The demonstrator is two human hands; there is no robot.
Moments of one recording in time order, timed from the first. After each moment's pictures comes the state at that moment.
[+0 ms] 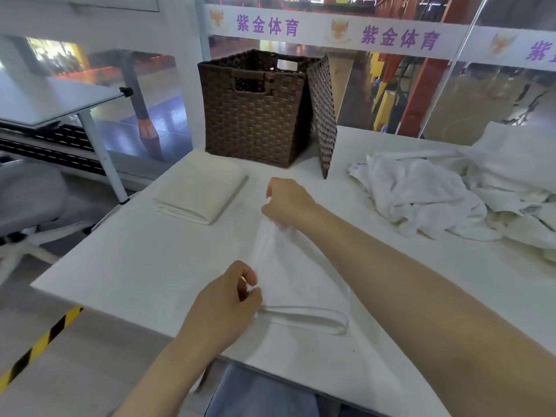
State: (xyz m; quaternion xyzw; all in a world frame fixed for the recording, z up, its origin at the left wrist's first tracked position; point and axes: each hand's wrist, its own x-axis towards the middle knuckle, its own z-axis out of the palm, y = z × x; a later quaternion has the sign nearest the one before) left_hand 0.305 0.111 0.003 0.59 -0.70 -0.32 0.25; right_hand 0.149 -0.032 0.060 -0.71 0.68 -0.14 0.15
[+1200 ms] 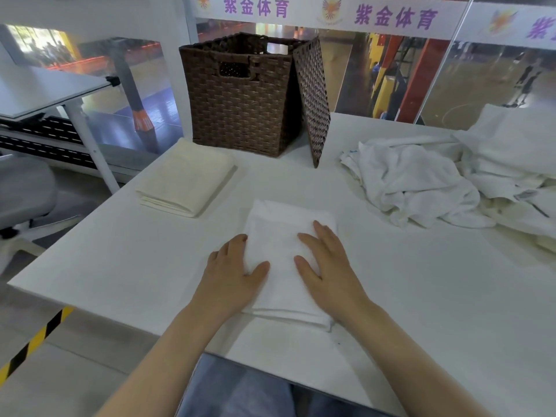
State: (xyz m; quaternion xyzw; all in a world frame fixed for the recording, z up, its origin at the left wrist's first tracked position) left_hand 0.274 0.072 -0.024 0.62 -0.71 -0.26 0.21; right_hand 0.077 0.093 -0.039 -0.69 0.66 -0.25 0.18
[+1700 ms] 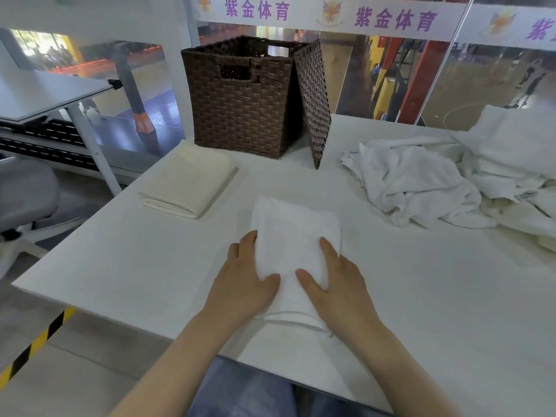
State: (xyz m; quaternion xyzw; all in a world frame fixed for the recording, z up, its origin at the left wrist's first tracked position) left_hand 0.261 0.081 -0.021 0.59 -0.71 -0.29 0.25; right_hand 0.081 0.120 -0.033 -0.60 0.73 -0.24 0.21
